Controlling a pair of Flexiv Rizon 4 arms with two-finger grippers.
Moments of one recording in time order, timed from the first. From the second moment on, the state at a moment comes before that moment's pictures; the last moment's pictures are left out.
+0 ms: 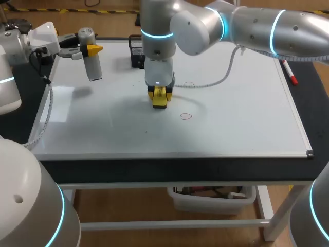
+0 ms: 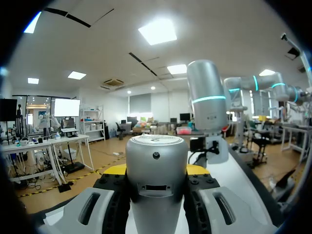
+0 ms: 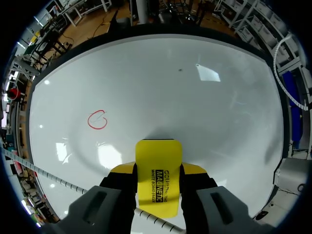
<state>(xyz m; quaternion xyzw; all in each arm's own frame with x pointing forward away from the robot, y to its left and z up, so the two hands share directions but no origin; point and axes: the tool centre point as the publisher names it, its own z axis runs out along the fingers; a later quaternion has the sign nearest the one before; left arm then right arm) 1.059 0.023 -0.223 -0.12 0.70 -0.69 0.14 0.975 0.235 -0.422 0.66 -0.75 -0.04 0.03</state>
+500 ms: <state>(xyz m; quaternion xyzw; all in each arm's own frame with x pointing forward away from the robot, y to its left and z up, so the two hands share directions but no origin) 1.059 0.022 -0.223 -0.12 0.70 -0.69 0.14 0.972 0.225 -0.428 0.65 -0.76 -0.04 0.04</state>
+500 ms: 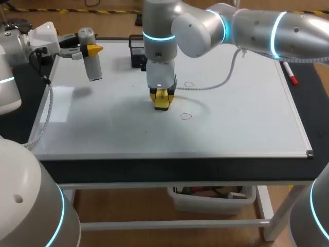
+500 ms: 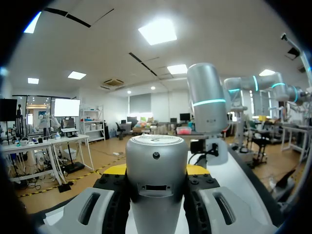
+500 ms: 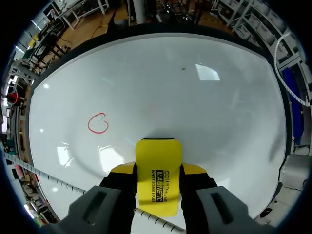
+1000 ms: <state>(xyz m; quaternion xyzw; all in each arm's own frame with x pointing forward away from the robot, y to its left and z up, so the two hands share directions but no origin) 1.059 0.022 -0.223 -0.12 0.70 -0.69 0.14 0.968 0.199 -0.429 0.62 -0.78 -0.03 0.05</state>
